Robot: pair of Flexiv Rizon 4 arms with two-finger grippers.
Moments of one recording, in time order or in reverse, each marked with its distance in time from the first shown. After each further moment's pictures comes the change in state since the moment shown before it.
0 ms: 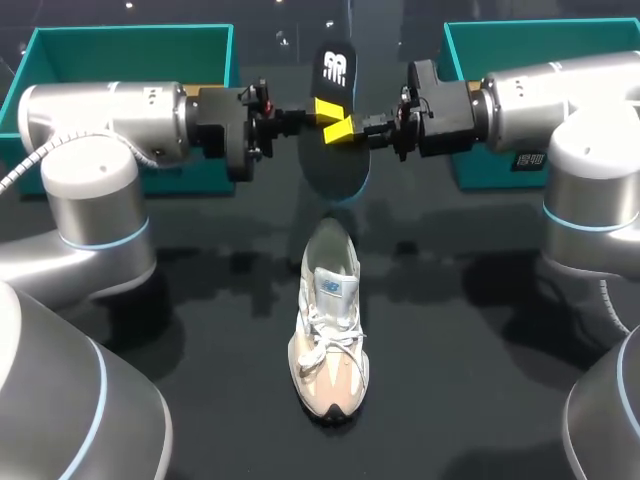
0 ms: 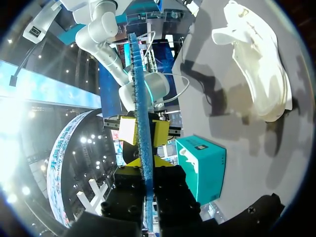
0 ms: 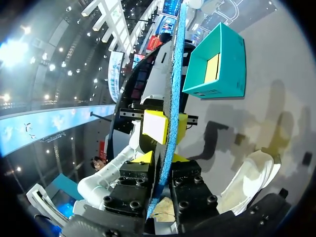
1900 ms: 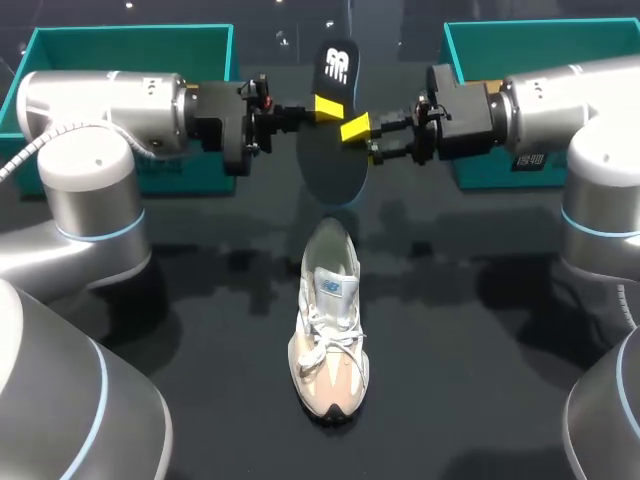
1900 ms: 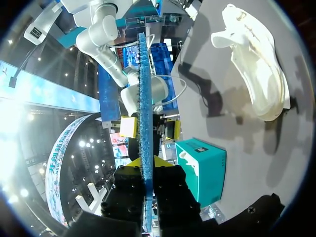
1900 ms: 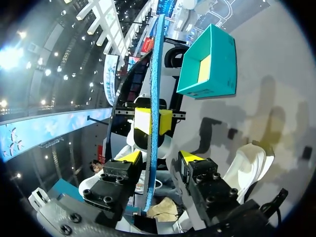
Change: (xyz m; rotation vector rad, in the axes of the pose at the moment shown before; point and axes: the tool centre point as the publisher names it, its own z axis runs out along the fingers) left arm -0.005 -0.001 0.001 0.040 0.012 0.006; right arm -0.006 -0.003 -0.021 -0.014 -0.033 0.039
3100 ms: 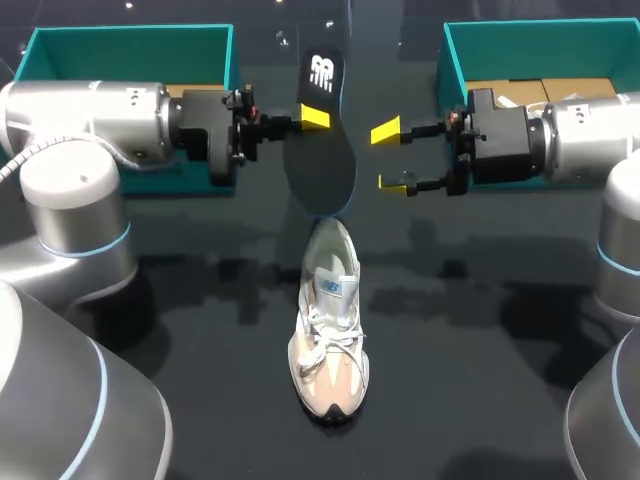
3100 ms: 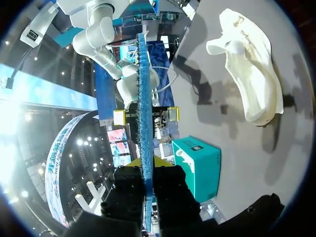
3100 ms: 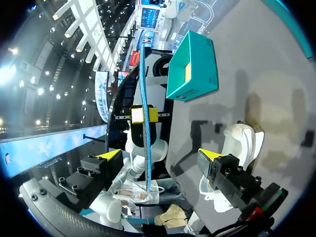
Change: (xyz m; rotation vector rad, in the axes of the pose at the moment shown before) left arm 0.003 -0.012 -0.017 -0.033 0.027 0.012; right arm -0.004 -0.027 -0.034 -0.111 -0.061 0.121
